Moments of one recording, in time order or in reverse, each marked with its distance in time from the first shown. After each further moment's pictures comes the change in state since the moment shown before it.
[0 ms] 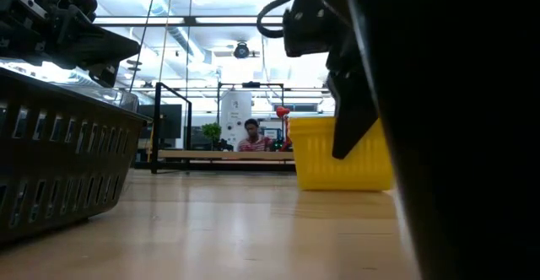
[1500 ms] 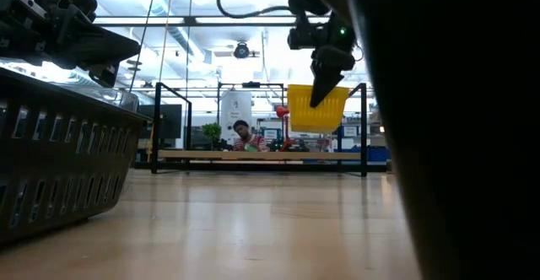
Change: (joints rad) left arm 0.000 0.000 0.000 0.000 0.000 0.000; right arm -0.575 -0.274 -0.015 -0.024 -0.033 -0.672
